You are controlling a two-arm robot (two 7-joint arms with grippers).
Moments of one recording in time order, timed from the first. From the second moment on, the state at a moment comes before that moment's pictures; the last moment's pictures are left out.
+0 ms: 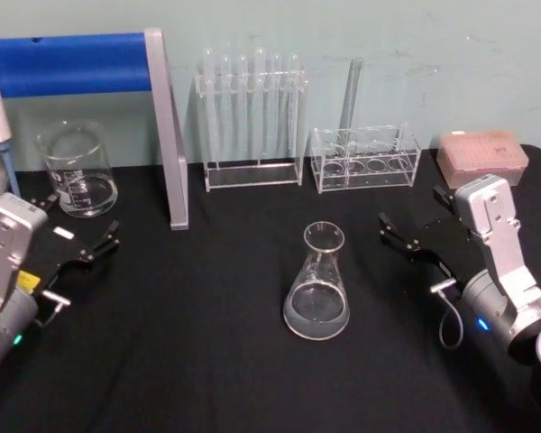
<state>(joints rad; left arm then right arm) -0.20 0.60 0.45 -1.41 -0.25 -0.12 0.03 0.10 0.33 -0.22 -1.48 0.04 -0.02 0.11</state>
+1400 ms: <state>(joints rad) -0.20 0.60 0.45 -1.41 -0.25 -0.12 0.03 0.10 0.33 -0.22 -1.48 0.04 -0.02 0.11</state>
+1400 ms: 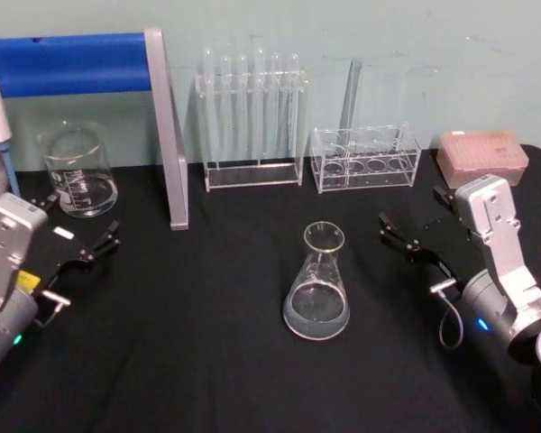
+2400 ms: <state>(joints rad) -0.20 0.60 0.45 -1.41 -0.25 -0.12 0.03 0.10 0.33 -0.22 -1.48 0.04 -0.02 0.11</state>
